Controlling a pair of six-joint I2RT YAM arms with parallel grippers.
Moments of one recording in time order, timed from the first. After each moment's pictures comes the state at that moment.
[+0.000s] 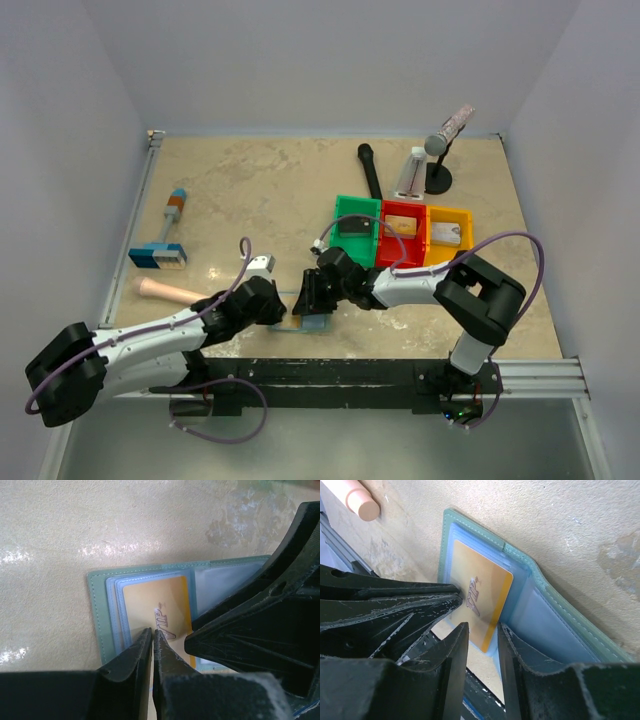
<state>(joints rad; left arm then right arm) -0.92 1.00 0.32 -0.12 -0.24 -0.83 0.97 1.71 0.78 0.16 -0.26 0.97</state>
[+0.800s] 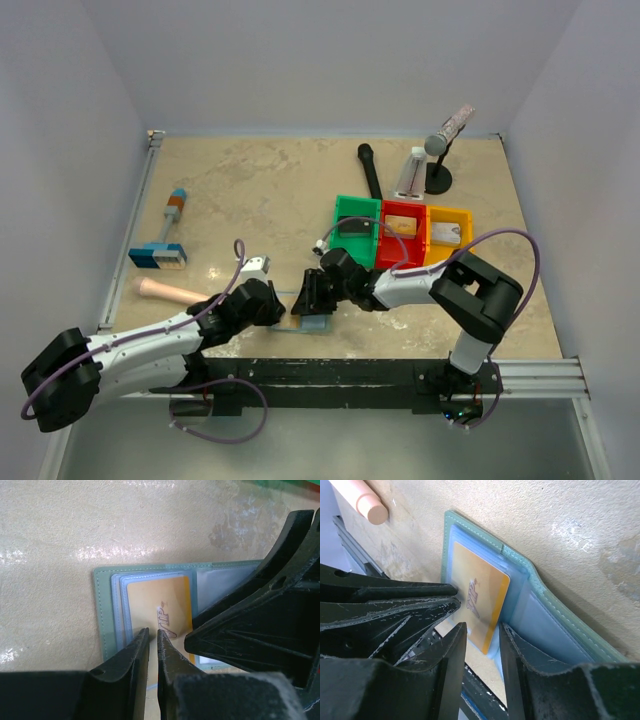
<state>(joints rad) -0.92 0.95 0.29 -0.12 -0.26 -0.86 0.96 1.73 0.75 0.24 -0.29 1.01</state>
